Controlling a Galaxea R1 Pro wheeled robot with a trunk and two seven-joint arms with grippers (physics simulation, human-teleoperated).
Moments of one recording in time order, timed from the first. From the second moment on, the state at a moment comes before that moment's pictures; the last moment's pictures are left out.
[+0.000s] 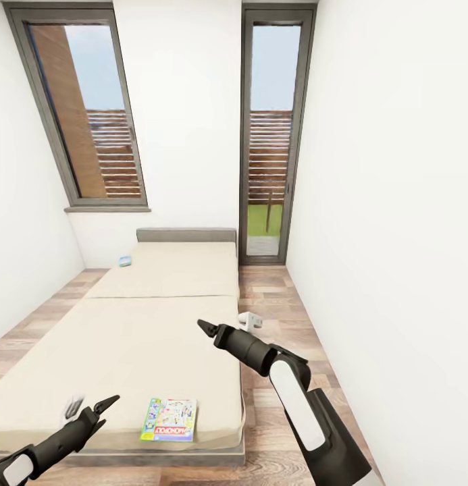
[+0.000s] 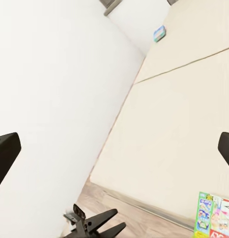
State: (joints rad) left arm -0.57 0.36 0.76 -0.09 0.08 0.35 -0.92; right arm -0.44 0.17 0.34 -1.40 -0.79 0.58 0.01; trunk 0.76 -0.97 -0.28
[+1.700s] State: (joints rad) left arm -0.57 0.42 0.85 -0.09 0.08 0.50 -0.97; right arm -0.44 0.17 0.36 -1.41 -0.84 0.57 0.01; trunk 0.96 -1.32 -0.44
